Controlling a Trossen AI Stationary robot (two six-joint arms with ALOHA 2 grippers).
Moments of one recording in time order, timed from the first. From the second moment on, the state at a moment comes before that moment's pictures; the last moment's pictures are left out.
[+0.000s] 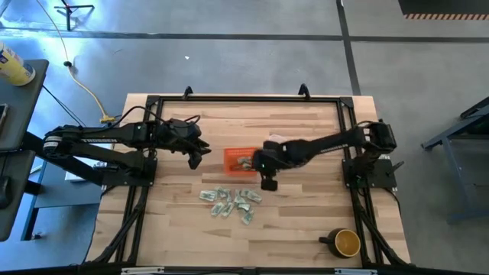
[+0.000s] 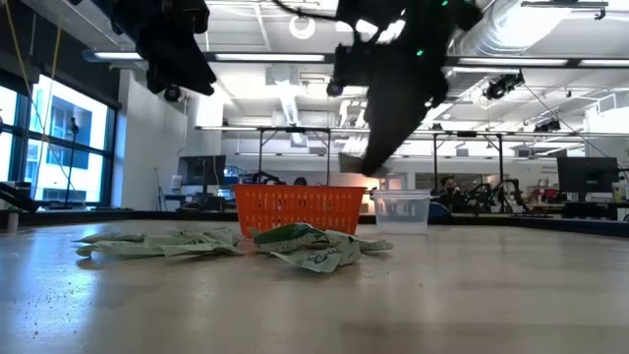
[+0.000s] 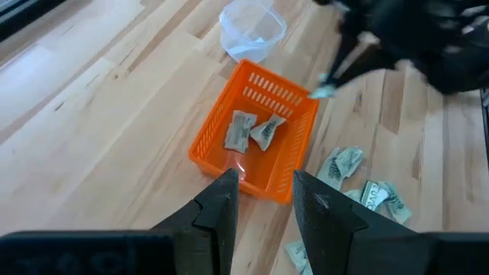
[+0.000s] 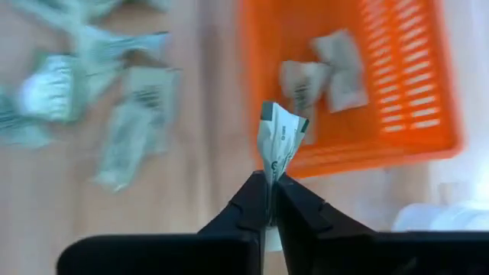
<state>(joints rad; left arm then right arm) 0.10 0.95 0.78 -0.51 -0.06 -0.40 0.05 1.76 1.22 -0.56 0.10 0.11</state>
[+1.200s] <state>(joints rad) 0.03 1.07 0.78 -0.72 0.23 -0.08 0.12 1.77 1.33 -0.77 0.31 -0.07</state>
